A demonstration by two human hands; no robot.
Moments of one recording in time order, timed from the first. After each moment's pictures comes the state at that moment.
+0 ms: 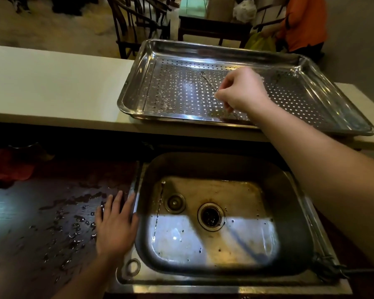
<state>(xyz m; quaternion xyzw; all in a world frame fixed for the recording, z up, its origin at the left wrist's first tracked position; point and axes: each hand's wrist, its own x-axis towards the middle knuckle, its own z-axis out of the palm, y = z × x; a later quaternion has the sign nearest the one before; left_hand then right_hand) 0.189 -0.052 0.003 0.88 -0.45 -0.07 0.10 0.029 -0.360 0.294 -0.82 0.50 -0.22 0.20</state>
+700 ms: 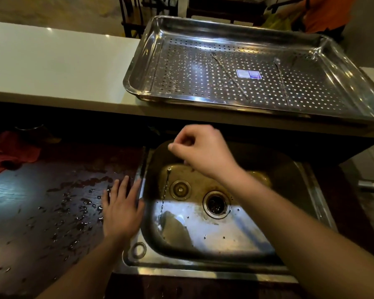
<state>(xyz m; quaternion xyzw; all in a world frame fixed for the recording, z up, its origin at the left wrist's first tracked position) 0.189 -0.051 0.005 0.88 -0.46 -0.07 0.10 0.040 -0.224 0.204 -0.83 0.37 -0.20 0.38</state>
